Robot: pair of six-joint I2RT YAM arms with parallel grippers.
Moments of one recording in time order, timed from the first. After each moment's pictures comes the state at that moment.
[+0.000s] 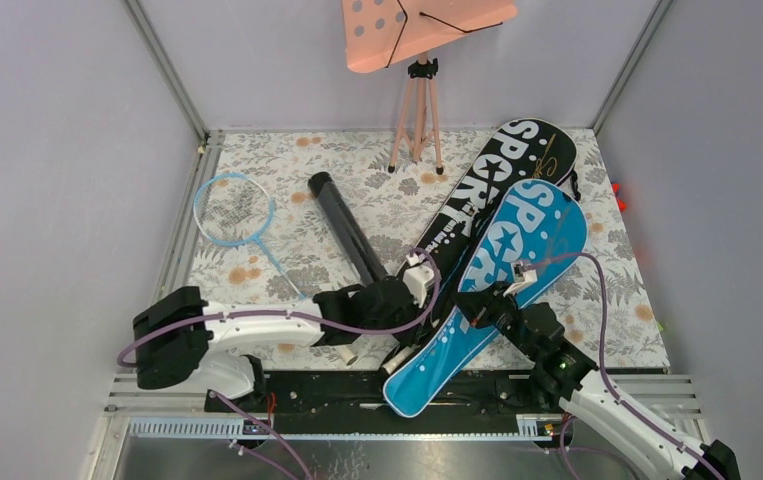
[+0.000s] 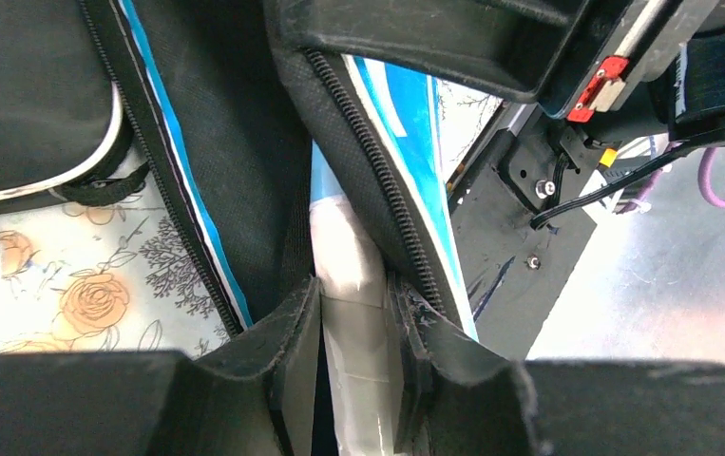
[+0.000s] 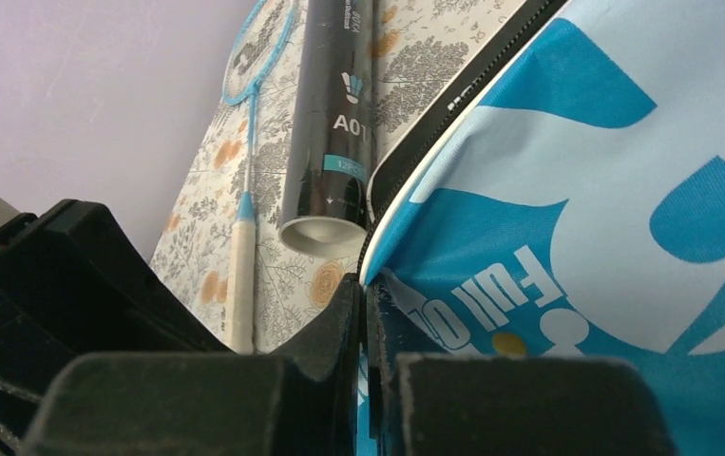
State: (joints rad) left arm -1.23 1.38 0.75 0.03 0.03 -0.55; right arm 0.72 0.29 0.01 0.13 0.04 0.78
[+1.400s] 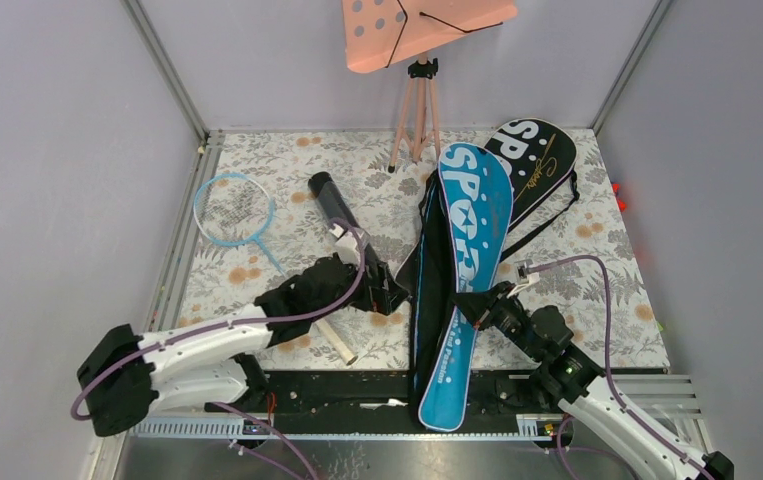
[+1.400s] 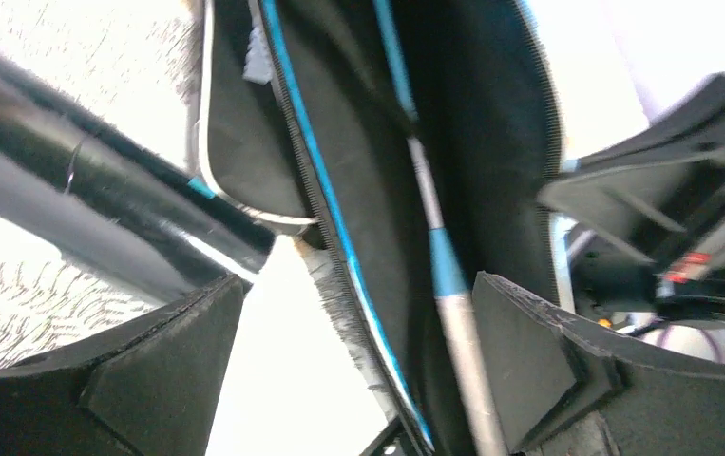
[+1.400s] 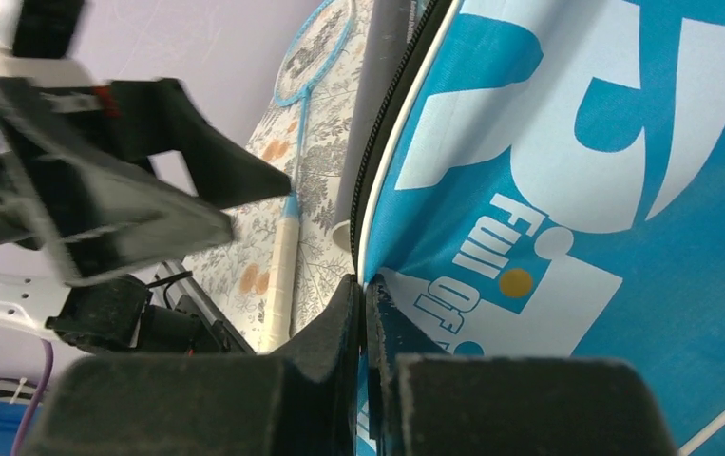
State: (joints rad) left arm -0.99 1.02 0.55 0.10 -0.06 -0.65; right arm 0.72 0.18 0.02 0.09 0.00 0.76
